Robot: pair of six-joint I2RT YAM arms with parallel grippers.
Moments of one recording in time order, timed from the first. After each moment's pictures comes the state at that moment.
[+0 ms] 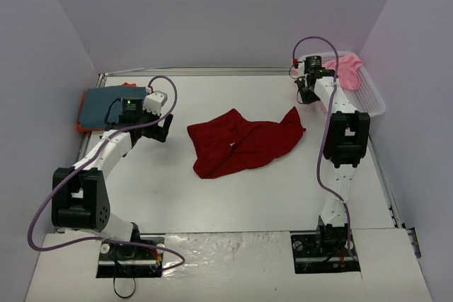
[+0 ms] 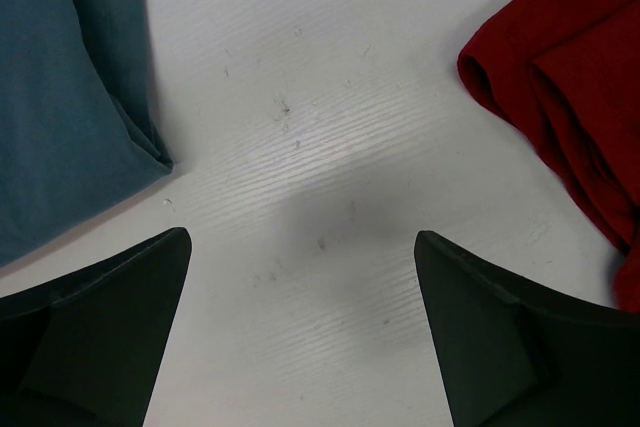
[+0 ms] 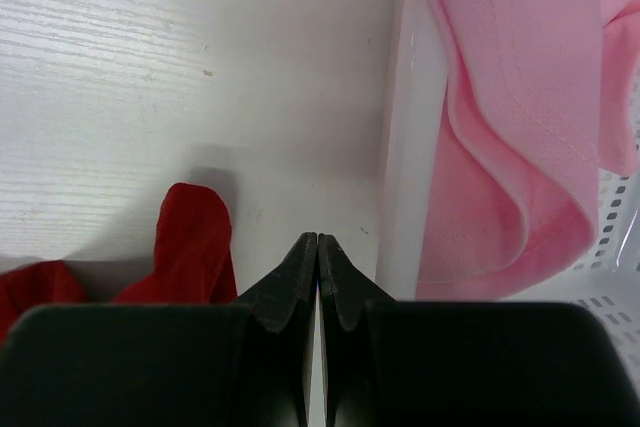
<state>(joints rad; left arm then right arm) -0.08 1.47 0.99 -0.25 0.19 0.28 0.03 2.22 1.92 -0.71 0.13 -0.26</state>
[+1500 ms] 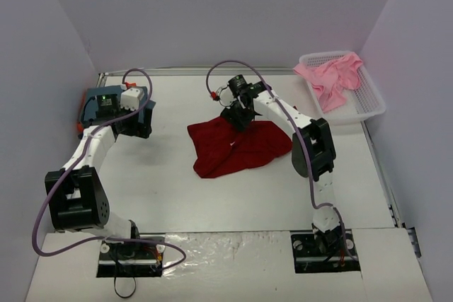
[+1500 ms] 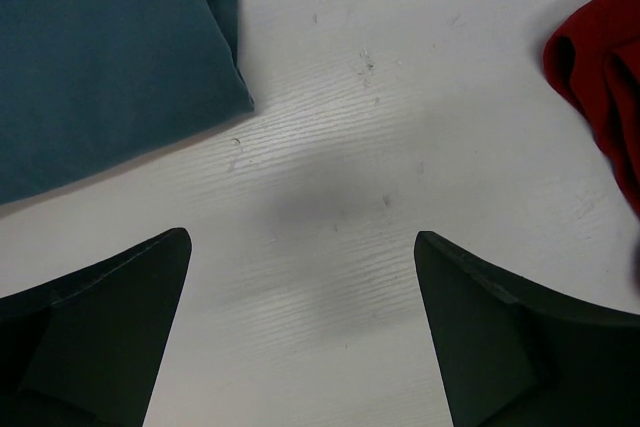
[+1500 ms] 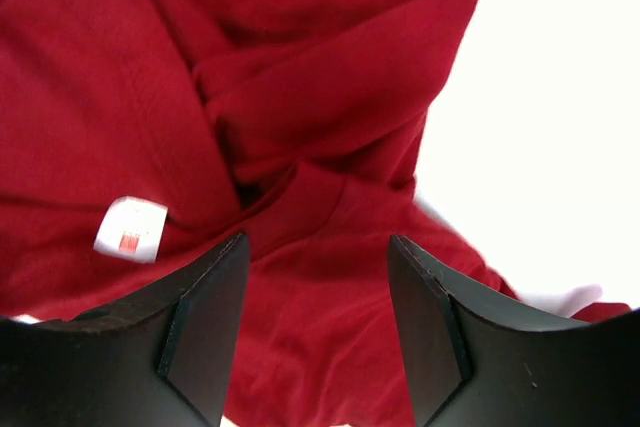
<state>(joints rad) 0.12 1.48 1.07 -0.39 0.30 0.27 0.56 2.16 1.86 -0.86 0.00 -0.42</state>
